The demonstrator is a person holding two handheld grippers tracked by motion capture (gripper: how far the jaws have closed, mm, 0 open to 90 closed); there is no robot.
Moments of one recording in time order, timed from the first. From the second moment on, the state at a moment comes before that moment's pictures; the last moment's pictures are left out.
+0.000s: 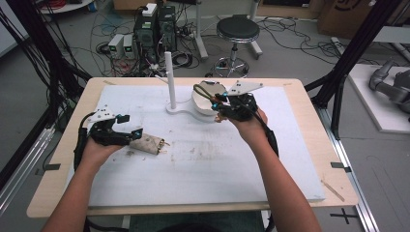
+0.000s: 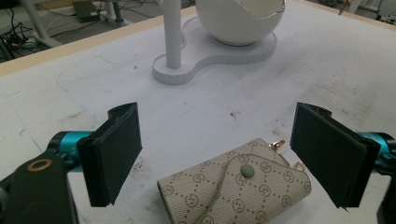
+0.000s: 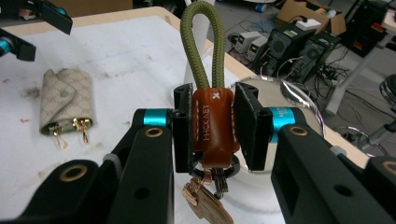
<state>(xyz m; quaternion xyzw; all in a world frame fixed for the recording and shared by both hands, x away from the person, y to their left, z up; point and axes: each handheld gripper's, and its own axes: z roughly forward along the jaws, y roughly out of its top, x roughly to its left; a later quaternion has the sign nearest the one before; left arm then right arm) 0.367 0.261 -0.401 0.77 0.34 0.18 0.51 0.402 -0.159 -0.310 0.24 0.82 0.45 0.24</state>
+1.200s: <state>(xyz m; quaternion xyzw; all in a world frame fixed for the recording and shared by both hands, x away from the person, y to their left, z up) 0.367 0.261 -0.401 0.77 0.34 0.18 0.51 0.442 -0.072 -0.275 0.19 0.84 0.42 0.29</state>
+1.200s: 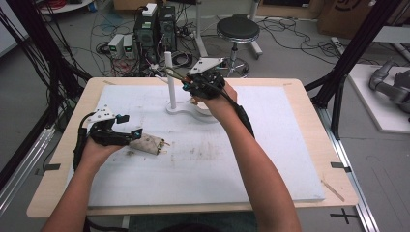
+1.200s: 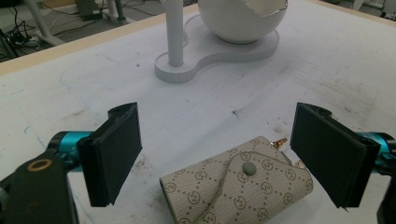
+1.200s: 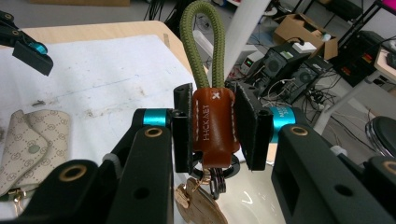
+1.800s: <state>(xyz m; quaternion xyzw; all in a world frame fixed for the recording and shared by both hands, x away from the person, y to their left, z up) 0.363 0.266 -0.402 0.77 0.35 0.19 0.51 0.454 -0.057 -0.286 0.19 0.86 0.38 0.29</state>
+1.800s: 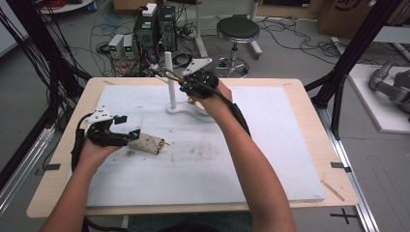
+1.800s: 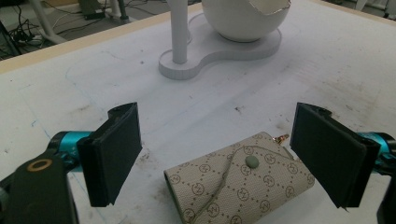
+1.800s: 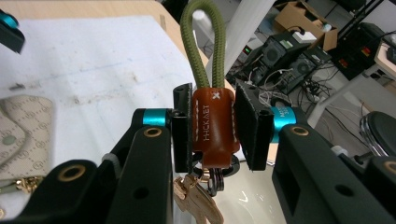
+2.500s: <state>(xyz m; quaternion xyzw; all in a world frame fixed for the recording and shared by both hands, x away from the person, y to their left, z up) 0.361 0.270 -0.403 0.77 0.35 0.19 0.50 0.452 -0.066 -0.288 0.22 0.85 0.38 0.30</state>
